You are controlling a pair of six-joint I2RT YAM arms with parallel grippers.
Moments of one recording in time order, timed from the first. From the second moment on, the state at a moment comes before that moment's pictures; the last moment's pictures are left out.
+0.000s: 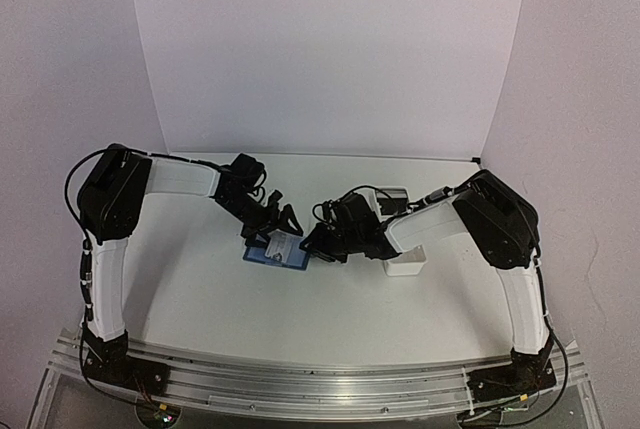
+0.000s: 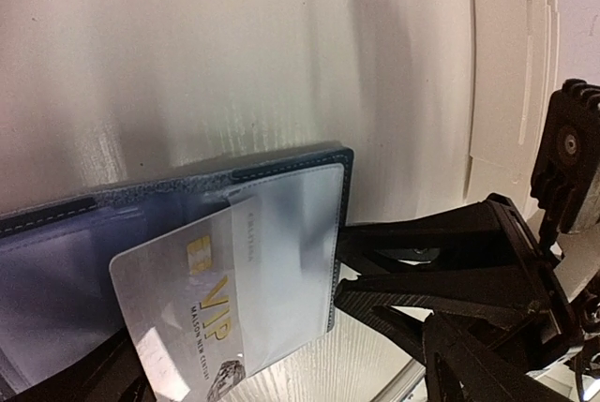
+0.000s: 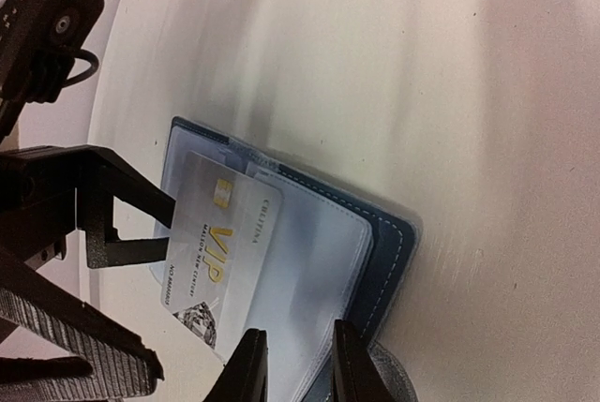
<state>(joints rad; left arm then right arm) -0.54 2.11 1.46 -0.48 0.61 -0.56 0.81 2.22 1.31 0.24 -0.21 0.90</state>
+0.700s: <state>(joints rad) -0.53 2.10 1.48 -0.57 0.49 -0.49 0.81 2.22 1.32 0.23 -0.23 0.89</state>
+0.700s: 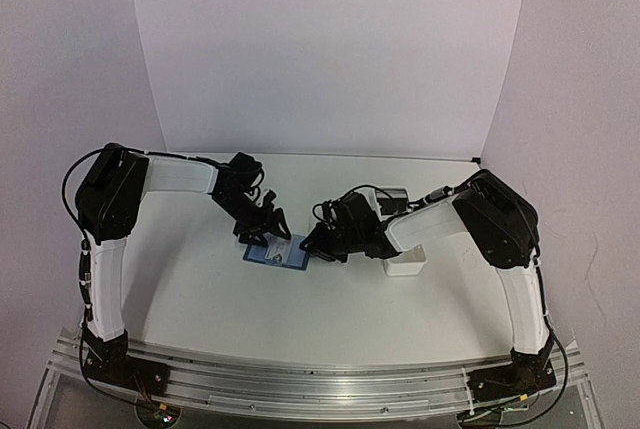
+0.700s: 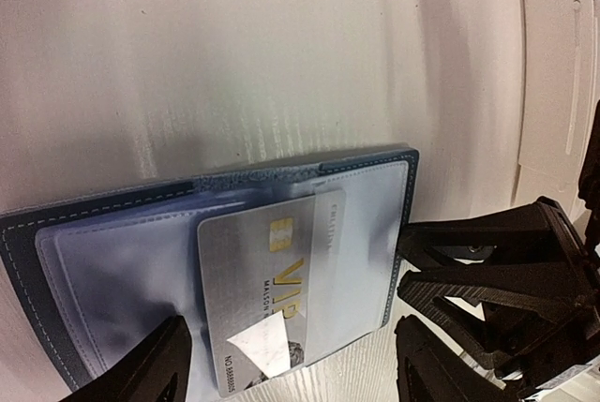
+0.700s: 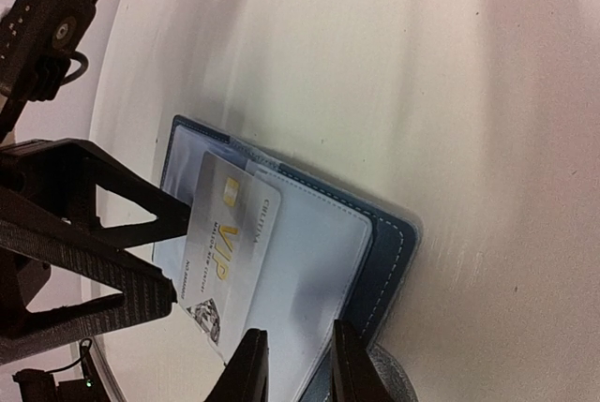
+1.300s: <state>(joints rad) -0.58 2.11 1.47 -0.55 0.59 -0.52 0.81 2.22 1.33 0.23 -0.23 0.89</state>
